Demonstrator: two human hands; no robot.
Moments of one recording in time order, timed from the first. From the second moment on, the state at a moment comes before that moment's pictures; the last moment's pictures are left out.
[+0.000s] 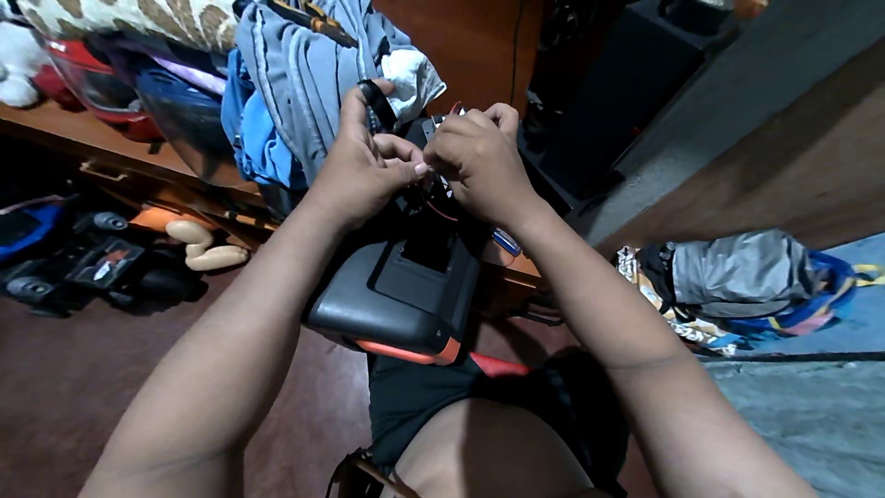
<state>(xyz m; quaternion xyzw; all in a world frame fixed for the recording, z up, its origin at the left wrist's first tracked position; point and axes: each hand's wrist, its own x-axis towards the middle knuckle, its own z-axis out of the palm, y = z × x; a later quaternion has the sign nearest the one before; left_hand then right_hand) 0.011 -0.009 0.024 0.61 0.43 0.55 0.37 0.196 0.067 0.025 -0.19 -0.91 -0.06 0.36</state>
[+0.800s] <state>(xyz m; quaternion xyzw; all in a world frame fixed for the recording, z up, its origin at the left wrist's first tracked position) 0.009 -0.006 0.020 0.66 0.38 0.56 0.34 0.163 0.086 0.072 -0.28 -0.84 0.34 0.30</state>
